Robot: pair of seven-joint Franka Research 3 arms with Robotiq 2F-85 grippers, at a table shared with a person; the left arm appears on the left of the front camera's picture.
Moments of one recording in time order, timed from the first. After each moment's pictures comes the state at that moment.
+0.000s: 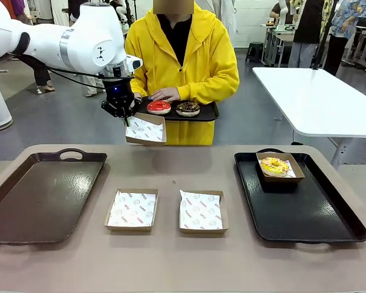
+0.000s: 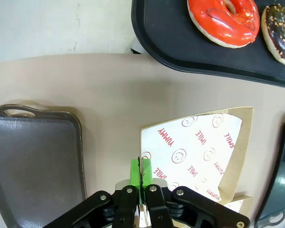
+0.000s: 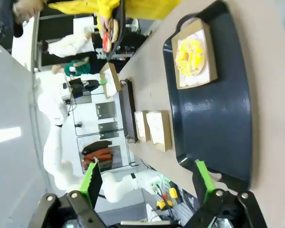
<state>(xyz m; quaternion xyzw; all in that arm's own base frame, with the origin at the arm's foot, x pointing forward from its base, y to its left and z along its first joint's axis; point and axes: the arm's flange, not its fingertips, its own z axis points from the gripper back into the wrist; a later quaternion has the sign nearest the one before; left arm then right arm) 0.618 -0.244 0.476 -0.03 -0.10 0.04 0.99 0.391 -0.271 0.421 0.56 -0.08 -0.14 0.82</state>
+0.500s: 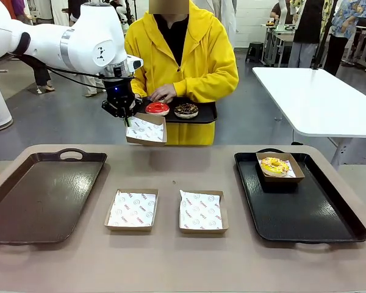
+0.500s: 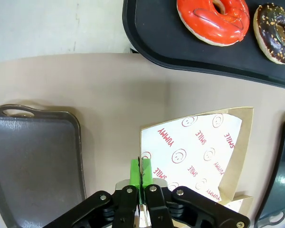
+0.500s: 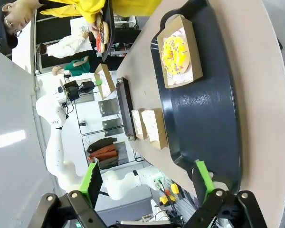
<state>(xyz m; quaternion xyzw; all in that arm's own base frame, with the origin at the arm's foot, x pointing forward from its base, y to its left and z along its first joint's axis) 0.618 -0.245 0.476 -0.03 -0.10 0.04 0.99 0.402 -0.283 0.395 0.56 -0.06 -0.15 0.81</state>
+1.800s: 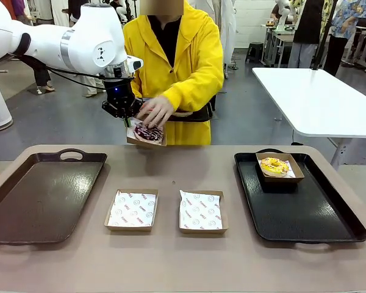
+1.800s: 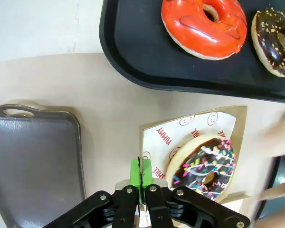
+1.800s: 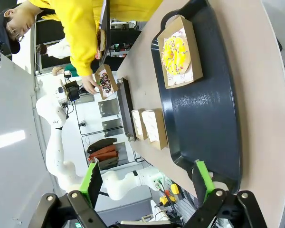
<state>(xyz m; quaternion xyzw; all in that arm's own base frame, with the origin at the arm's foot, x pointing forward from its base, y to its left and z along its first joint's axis) 0.618 -0.245 0.475 -0.03 -0.10 0.04 0.99 0.401 -0.284 0.397 0.56 -0.06 -0.15 0.81</state>
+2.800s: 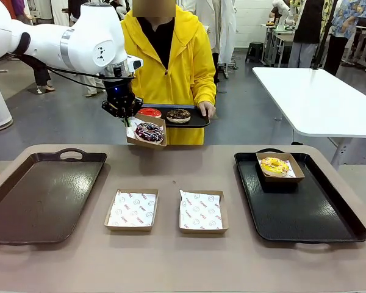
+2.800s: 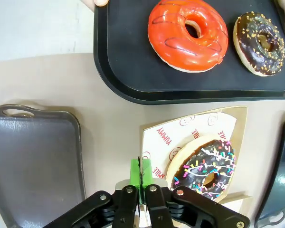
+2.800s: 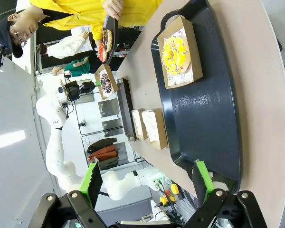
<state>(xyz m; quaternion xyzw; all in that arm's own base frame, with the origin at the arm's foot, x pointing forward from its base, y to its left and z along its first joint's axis) 0.618 -0.245 0.475 -0.03 -0.10 0.04 0.99 0.401 -0.284 0.397 0.56 -0.06 -0.15 0.81</state>
